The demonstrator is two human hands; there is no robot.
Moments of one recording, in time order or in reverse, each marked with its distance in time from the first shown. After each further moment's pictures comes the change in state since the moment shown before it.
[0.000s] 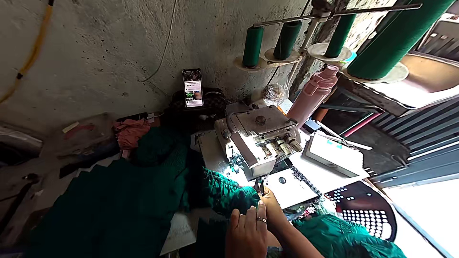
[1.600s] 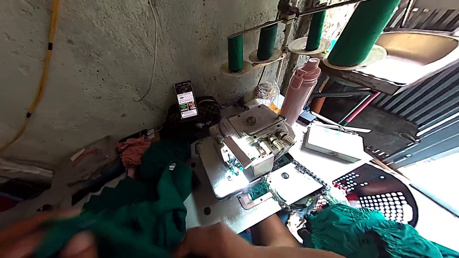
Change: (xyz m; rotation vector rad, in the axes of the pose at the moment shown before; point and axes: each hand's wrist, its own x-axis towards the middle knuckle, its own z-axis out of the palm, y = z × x) left_hand 0.020 -0.181 -0.190 -0.326 0.297 -0.107; right_hand -0.058 -0.051 0.111 -0.430 -0.696 -0.819
